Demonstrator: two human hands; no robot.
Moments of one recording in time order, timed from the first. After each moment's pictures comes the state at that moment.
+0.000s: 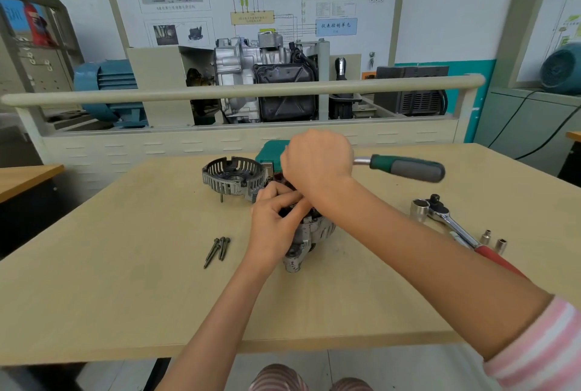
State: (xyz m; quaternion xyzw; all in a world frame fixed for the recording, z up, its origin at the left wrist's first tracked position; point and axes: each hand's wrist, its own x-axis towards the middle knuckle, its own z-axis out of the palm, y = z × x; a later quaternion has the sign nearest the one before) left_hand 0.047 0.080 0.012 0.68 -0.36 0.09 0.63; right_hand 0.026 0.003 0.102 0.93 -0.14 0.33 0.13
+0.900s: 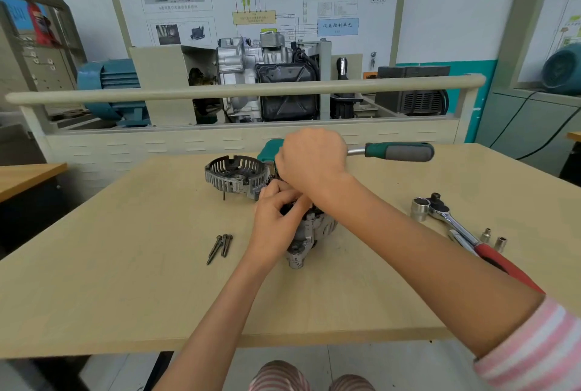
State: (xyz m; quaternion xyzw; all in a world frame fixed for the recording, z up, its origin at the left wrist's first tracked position) left_hand 0.045 0.084 0.013 0.70 -0.35 0.05 0.62; right_hand 0.031 0.007 0.101 0.93 -0.13 0.32 0.14
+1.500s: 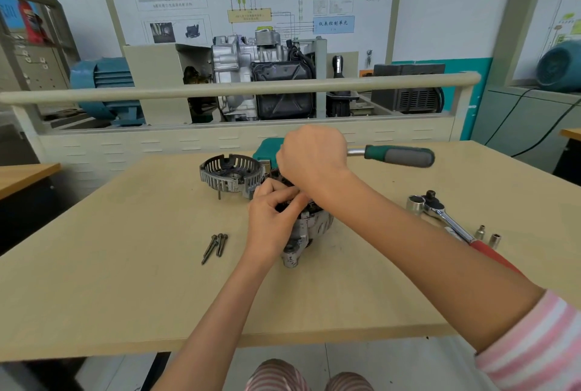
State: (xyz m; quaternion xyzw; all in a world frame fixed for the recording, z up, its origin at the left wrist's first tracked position) left_hand 0.049 0.077 0.010 0.67 -0.34 0.10 0.65; right_hand 0.028 0.001 0.101 0.92 -0.14 0.32 0.15
